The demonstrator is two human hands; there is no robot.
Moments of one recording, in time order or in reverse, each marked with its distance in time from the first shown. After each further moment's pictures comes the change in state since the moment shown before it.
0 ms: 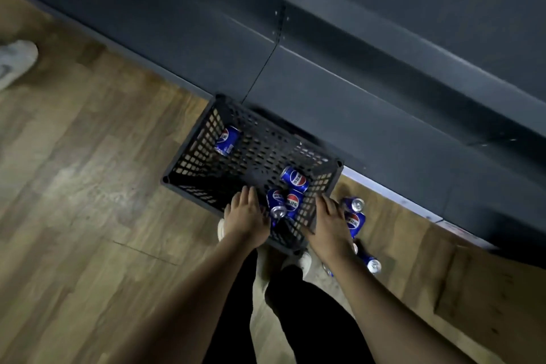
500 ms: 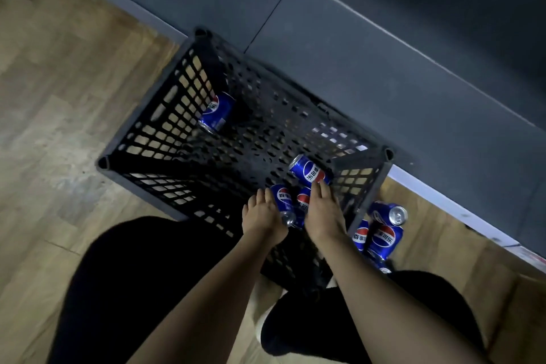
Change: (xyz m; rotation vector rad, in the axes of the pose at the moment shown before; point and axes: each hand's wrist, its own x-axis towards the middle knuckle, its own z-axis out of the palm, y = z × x) left_hand 0.189 -0.024 0.178 -0.059 -0.136 -0.082; right_hand 0.191 0.046 0.178 -0.124 -0.081 0.049
